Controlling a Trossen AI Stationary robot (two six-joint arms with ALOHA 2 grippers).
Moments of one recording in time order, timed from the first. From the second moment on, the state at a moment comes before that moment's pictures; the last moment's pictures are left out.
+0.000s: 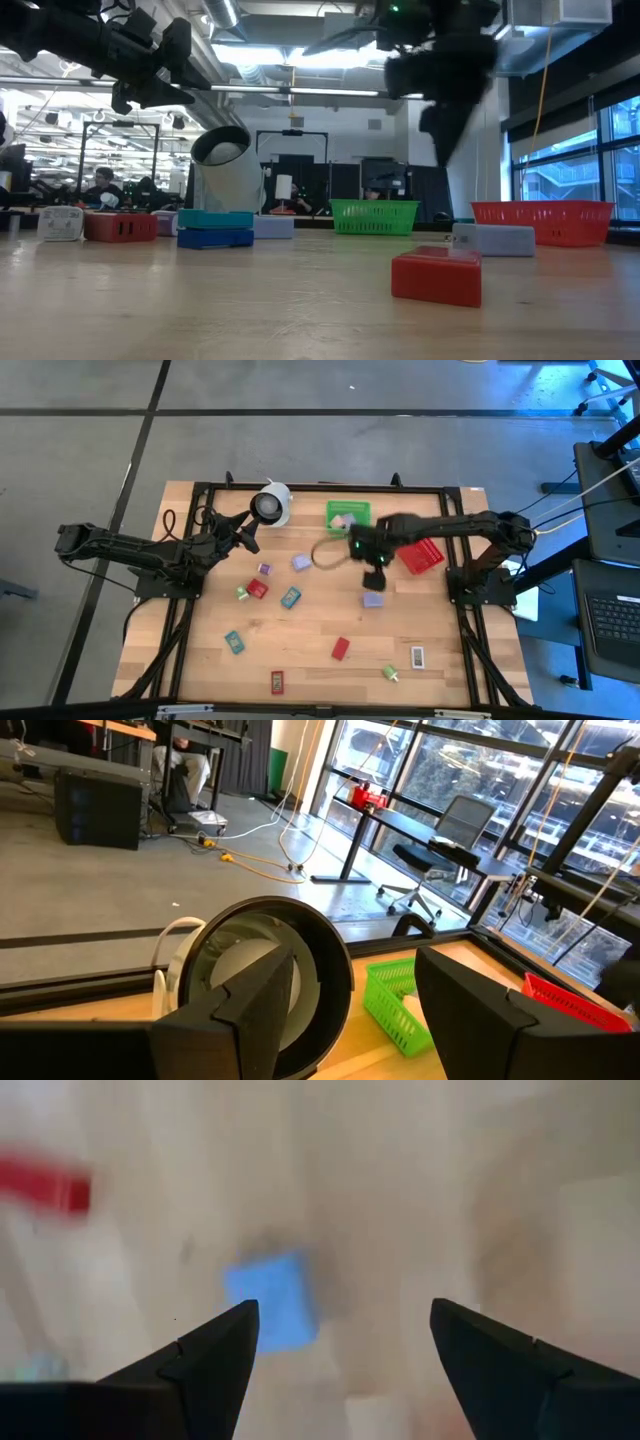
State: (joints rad) left arm -0.01 0.72 0.27 0.34 -0.97 -0.45; right arm -0.08 1.65 1.24 -1.01 -0.18 0.09
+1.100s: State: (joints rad) left arm -0.01 0.72 0.27 0.34 -0.97 -0.45; right arm 0.19 1.67 0.84 -0.48 -0.02 0.05
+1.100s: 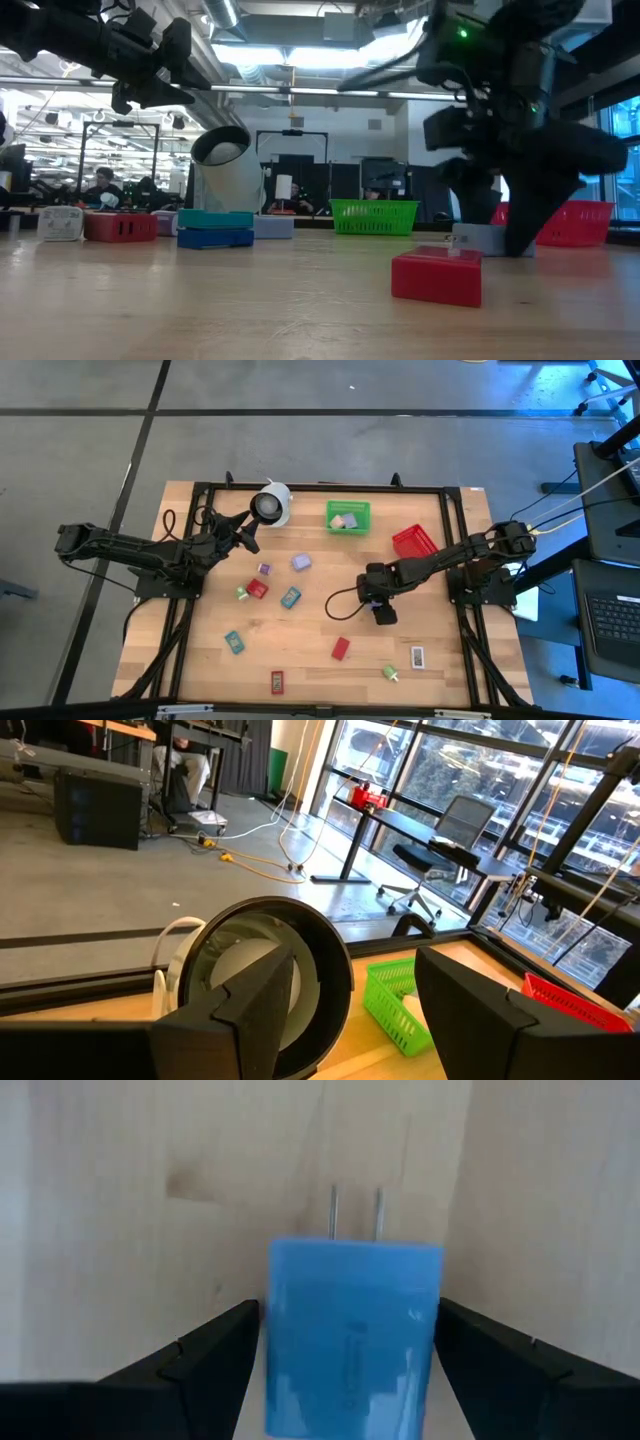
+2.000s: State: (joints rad) left arm -0.01 0.72 0.27 0.34 -0.97 -0.45; right arm 0.11 1.67 1.01 -0.59 0.06 0.47
